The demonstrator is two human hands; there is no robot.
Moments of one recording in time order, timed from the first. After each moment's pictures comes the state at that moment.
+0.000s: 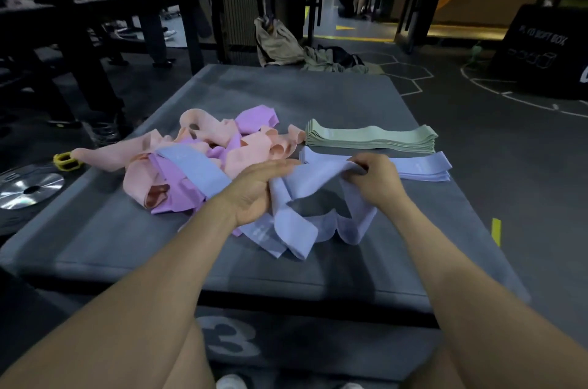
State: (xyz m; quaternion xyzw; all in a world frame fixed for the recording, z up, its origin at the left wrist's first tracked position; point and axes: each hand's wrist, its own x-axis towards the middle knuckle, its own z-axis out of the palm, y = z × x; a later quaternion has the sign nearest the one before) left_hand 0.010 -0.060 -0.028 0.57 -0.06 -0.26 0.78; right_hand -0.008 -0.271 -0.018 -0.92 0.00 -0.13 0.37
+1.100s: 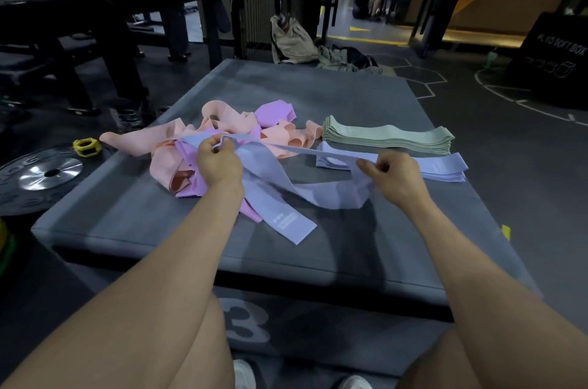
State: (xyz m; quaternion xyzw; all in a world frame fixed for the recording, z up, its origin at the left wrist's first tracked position) left_hand 0.023 -0.015 -0.025 0.58 0.24 0.26 0.73; right_hand -0.018 -0.267 -0.014 -0.93 0.05 -0.16 0.33
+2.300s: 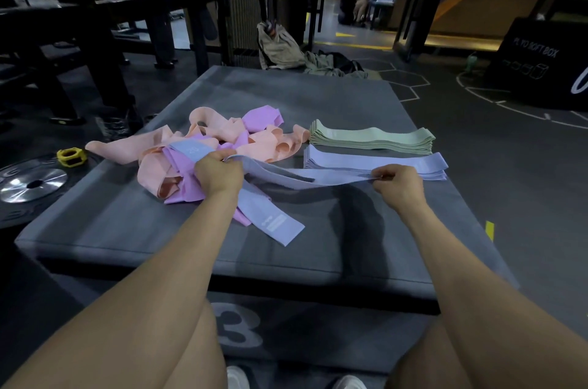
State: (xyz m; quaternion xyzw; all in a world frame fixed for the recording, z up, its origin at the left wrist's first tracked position) left_hand 0.013 -0.023 -0.028 0.74 0.21 0.17 0.61; right_hand -0.018 -0.297 -0.037 -0.88 0.16 -0.15 0.42
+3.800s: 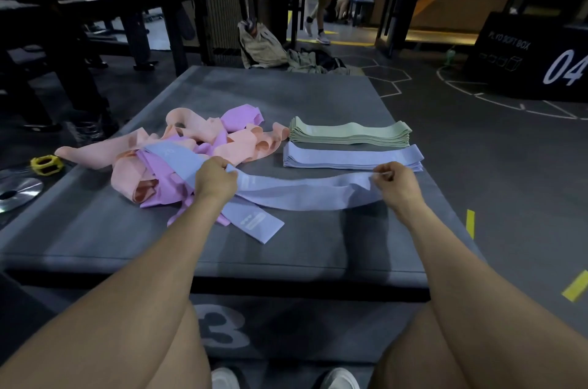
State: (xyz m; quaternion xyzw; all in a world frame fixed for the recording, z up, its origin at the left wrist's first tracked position) left_hand 0.012 -0.037 -0.039 0.91 0.10 0.08 0.39; right_hand -0.033 -0.329 -0.043 -0.84 0.18 -0.15 0.48
